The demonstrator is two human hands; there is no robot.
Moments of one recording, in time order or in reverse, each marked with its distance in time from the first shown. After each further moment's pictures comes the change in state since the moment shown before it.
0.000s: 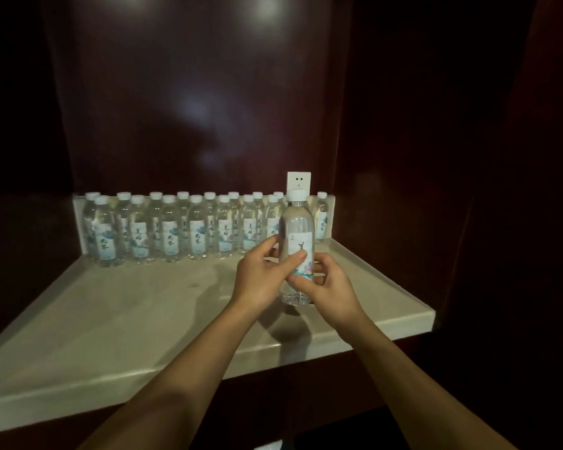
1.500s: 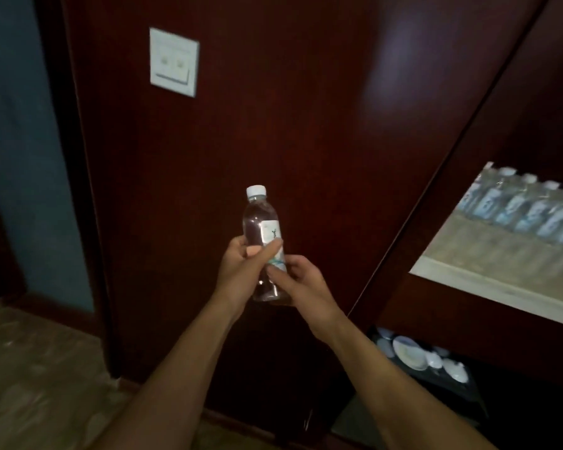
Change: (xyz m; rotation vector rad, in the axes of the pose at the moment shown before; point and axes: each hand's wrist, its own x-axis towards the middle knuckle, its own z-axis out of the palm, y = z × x) left_hand -0.381 -0.041 -0.631 -0.291 0.577 -0.413; right_hand -0.363 -0.137 0.614 0.088 -0.696 0.366
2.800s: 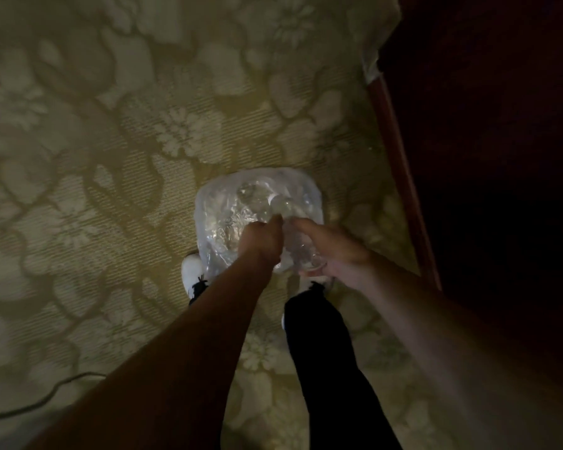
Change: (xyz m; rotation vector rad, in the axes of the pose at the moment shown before) left_hand -0.131 -0.523 -0.381 -0.201 1.010 -1.030; right_hand 0.004 0.554 0.356 -0.604 -0.880 1.030
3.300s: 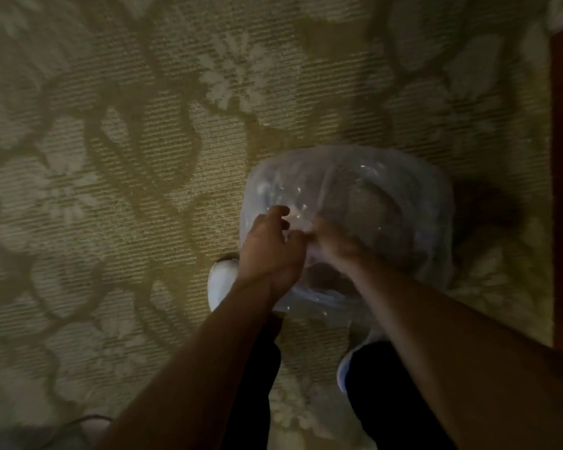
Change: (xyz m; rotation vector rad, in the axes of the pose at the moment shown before) left_hand 0.197 -0.083 -0.088 0.346 0.077 0.272; right_hand 0.272 0.031 0.140 -0.545 -0.103 -0.121
